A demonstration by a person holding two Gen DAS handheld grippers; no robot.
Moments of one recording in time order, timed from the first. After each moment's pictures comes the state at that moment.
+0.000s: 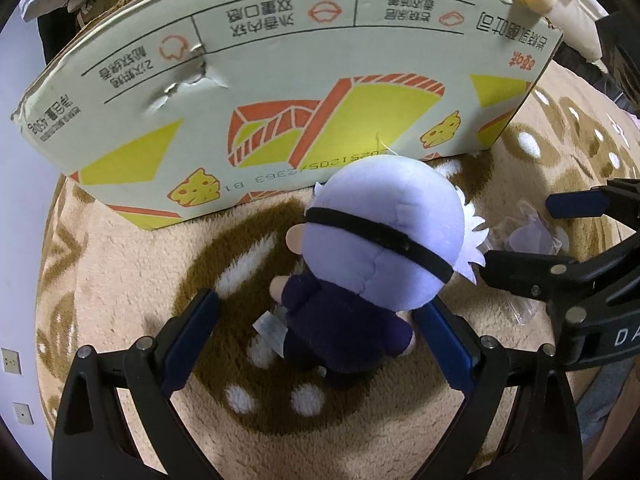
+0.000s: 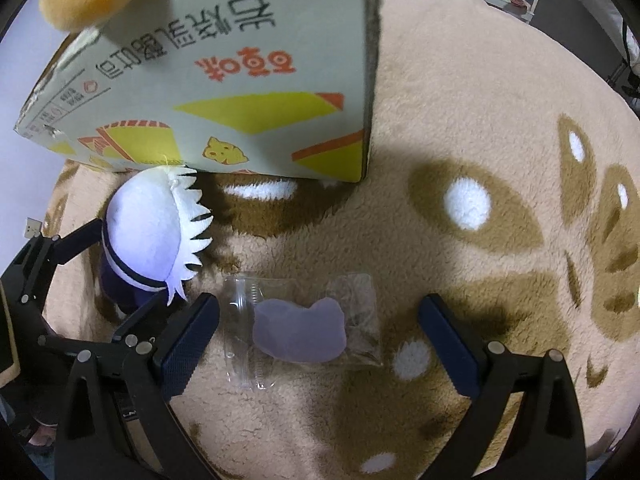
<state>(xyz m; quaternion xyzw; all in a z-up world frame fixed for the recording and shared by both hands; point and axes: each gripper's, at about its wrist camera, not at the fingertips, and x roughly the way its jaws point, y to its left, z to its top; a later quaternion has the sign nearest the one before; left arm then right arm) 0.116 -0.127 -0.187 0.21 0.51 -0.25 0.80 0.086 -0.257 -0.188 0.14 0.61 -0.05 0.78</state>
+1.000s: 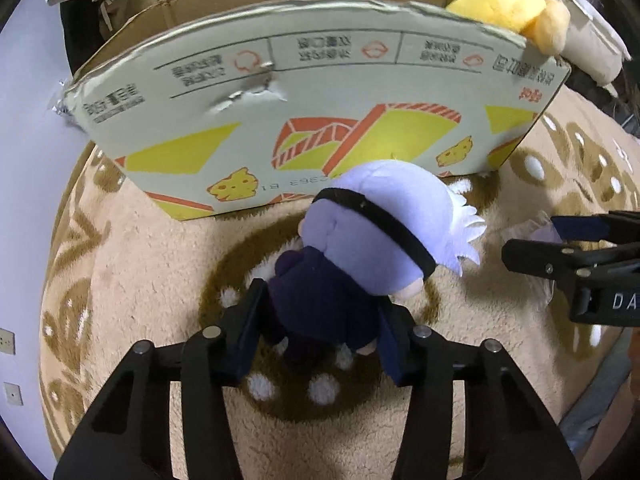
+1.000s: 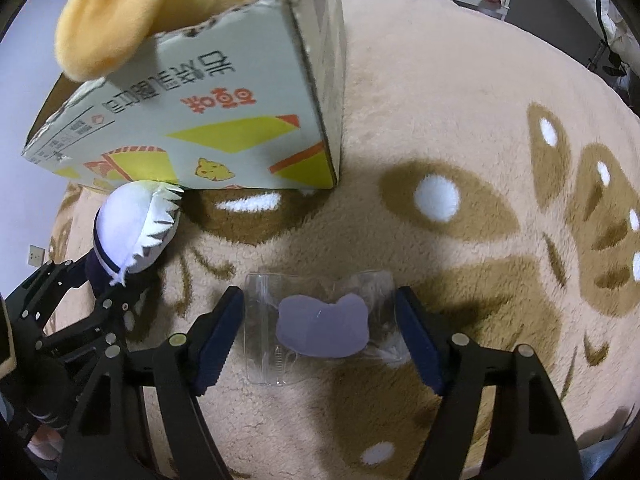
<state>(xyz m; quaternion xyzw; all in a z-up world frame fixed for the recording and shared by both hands) 0.113 -0.112 -0.171 0.17 0.51 -0.23 0.81 0.077 -0.293 -0.176 0.17 0.58 -0.07 0.79</state>
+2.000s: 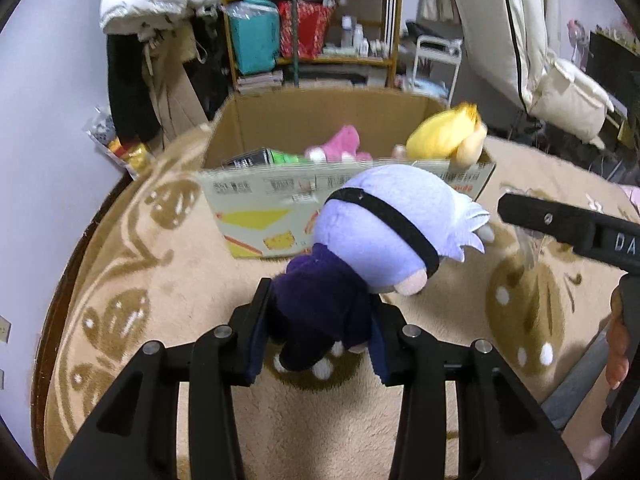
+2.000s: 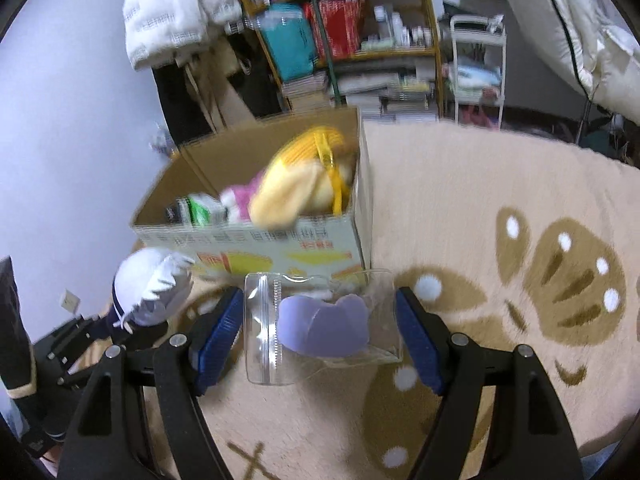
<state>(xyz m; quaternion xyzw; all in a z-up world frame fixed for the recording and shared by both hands) 0.063 -0.076 -0.083 0.11 0.39 -0.23 0.88 0.004 -0.270 -0.079 0.19 0.39 -0.06 0.90</state>
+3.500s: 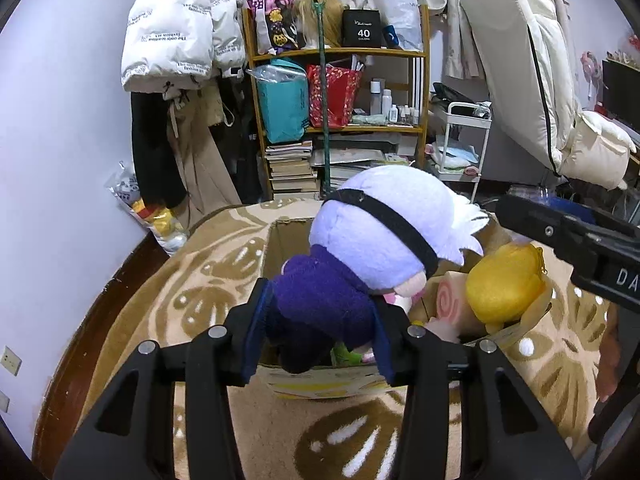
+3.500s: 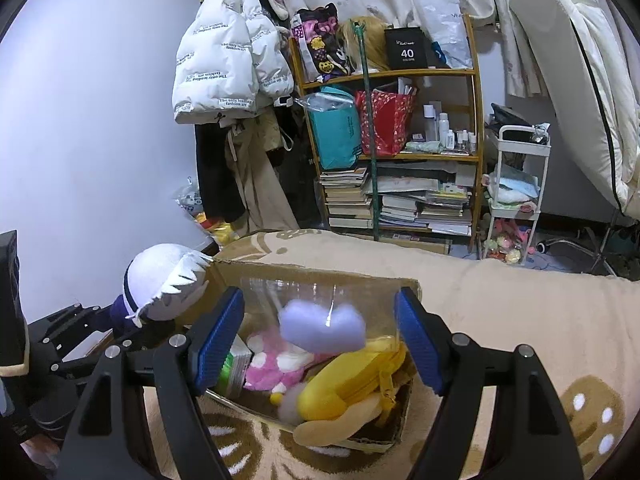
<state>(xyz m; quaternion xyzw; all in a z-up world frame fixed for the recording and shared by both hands) 0.147 -0.097 -0.041 0.10 0.30 -0.20 0.93 0.098 -0.263 -0.030 0.11 0.26 -0.03 0.96</state>
